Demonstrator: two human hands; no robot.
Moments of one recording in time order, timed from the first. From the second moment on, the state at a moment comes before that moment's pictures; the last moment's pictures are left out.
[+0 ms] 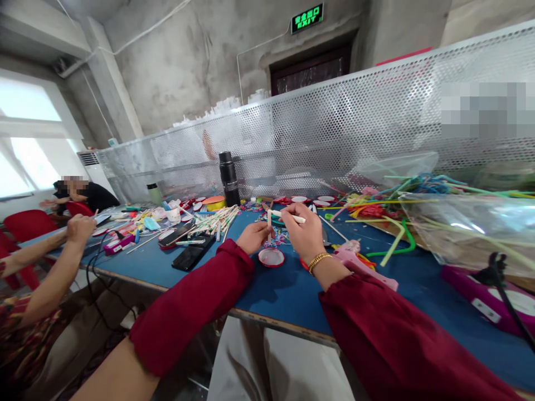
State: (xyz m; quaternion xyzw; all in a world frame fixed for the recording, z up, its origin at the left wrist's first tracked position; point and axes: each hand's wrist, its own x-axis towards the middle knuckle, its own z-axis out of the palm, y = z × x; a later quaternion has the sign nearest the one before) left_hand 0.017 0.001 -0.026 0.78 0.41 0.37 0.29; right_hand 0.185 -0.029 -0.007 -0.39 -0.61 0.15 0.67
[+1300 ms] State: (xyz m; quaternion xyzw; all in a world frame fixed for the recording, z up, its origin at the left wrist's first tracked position) left_hand 0.017 0.002 -0.028 0.77 0.41 0.38 0.30; right_hand 0.183 -0.033 -0.004 -0.39 -0.61 0.15 0.67
